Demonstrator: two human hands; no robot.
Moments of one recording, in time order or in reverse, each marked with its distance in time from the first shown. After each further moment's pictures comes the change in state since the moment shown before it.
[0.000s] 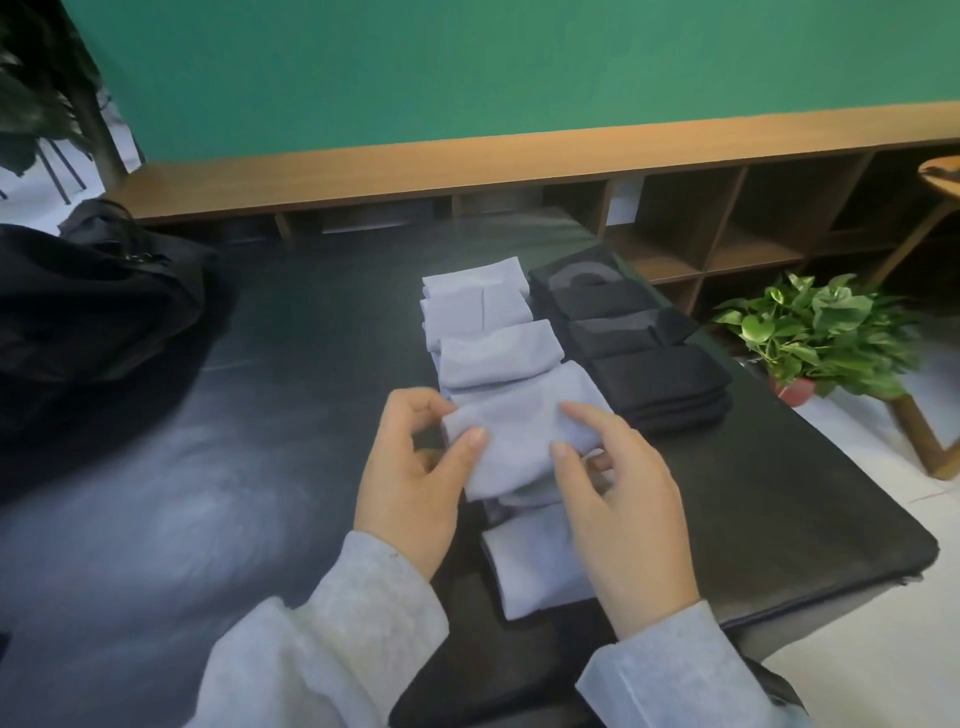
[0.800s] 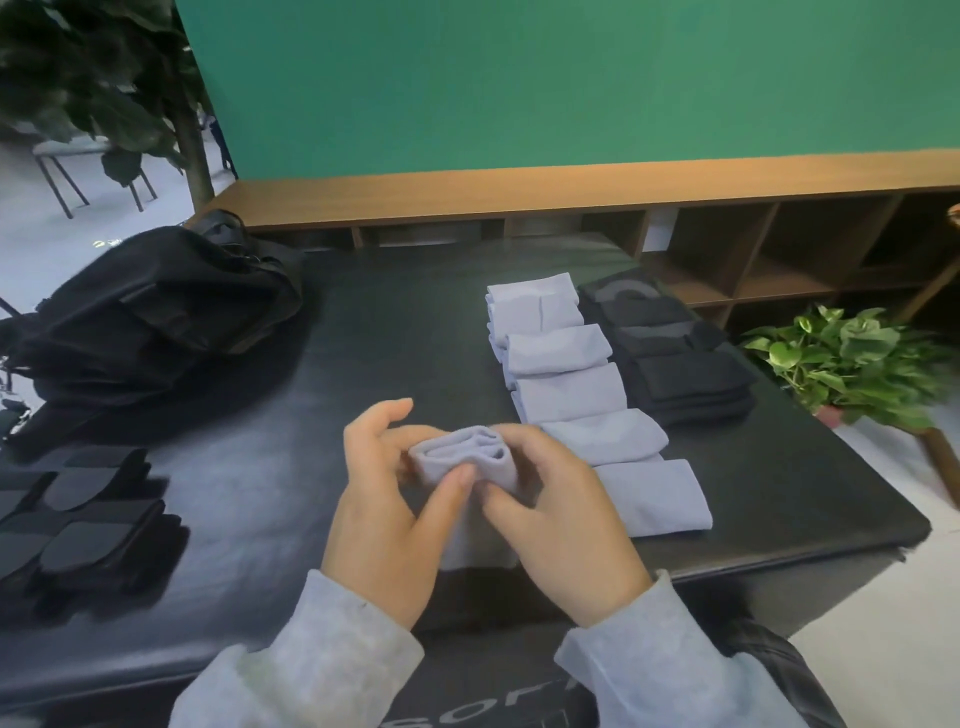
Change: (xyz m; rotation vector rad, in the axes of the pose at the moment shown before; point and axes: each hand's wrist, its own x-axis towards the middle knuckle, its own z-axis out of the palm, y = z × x) left_hand -0.079 0.033 -0.083 0.310 0.069 0.248; right_hand -0.059 -0.074 0.026 0.171 -0.368 -0.145
